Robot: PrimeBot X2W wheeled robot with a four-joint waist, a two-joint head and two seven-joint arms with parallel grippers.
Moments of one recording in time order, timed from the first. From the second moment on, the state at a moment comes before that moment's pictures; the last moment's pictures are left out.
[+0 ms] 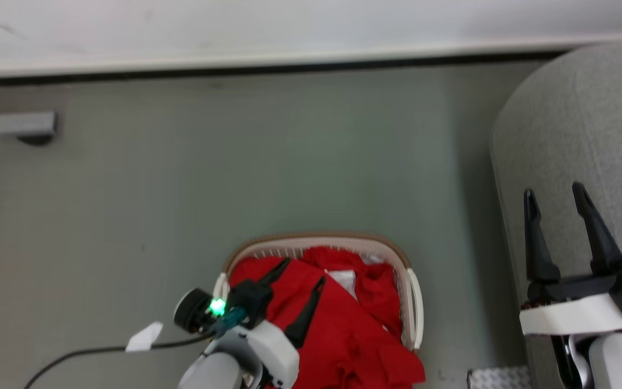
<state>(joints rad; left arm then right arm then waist) -0.41 0.05 -0.44 0.57 -0.08 -0.13 -0.26 -0.27 -0.05 0.01 0.15 0.13 0.13 -0.26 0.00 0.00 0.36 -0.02</state>
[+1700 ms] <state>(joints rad) -0.78 0.06 -0.65 1.09 -0.33 -0.13 -0.23 -0.39 -0.05 0.07 0.05 0.26 0.13 -0.26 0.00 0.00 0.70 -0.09</state>
